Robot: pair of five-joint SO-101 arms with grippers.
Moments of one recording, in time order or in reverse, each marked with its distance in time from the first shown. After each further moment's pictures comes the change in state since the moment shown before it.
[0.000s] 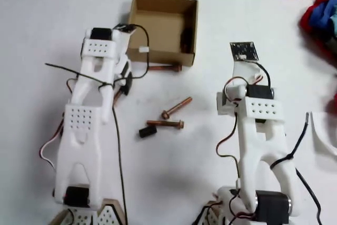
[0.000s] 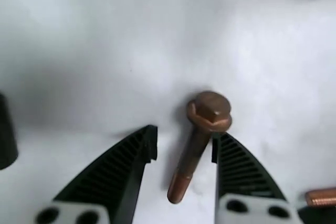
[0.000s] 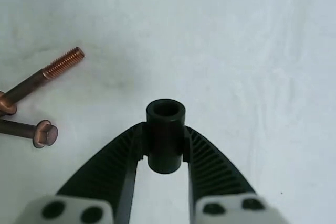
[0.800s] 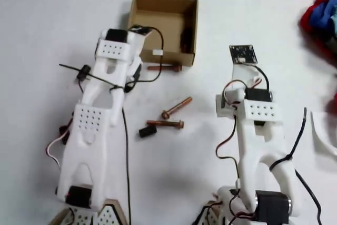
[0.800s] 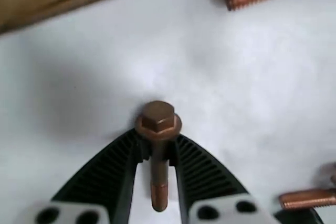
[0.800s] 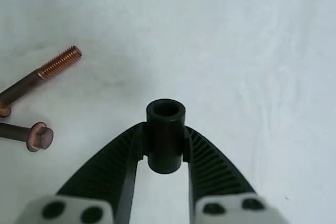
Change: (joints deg) left arm 5.3 0.0 -1.0 0.0 0.2; right arm 0.0 -0.1 4.4 -4.7 0.0
